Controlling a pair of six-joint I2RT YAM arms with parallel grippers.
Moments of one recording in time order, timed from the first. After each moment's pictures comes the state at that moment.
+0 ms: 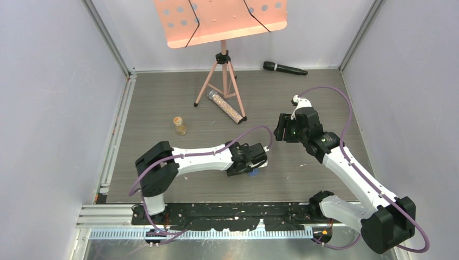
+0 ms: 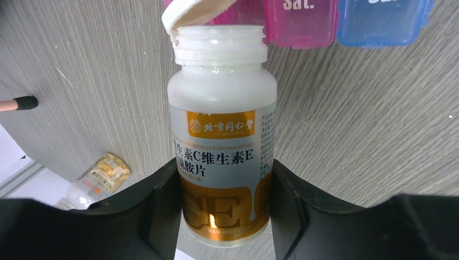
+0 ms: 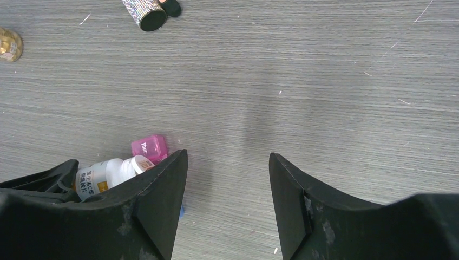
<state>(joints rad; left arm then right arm) -1.18 1.80 1.25 -0.78 -0.42 0.26 0.40 1.03 0.82 -0.46 0.07 0.37</state>
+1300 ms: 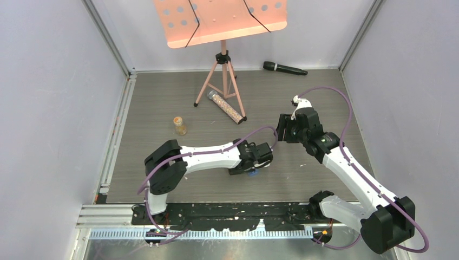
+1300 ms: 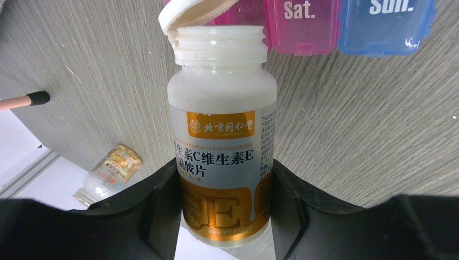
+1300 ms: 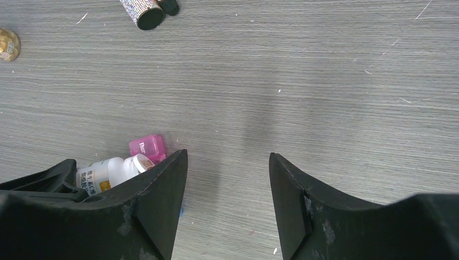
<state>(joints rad) -1.19 1.89 1.38 -0.91 -0.45 0.26 0.39 1.03 0.81 -0.45 0.06 0.37</state>
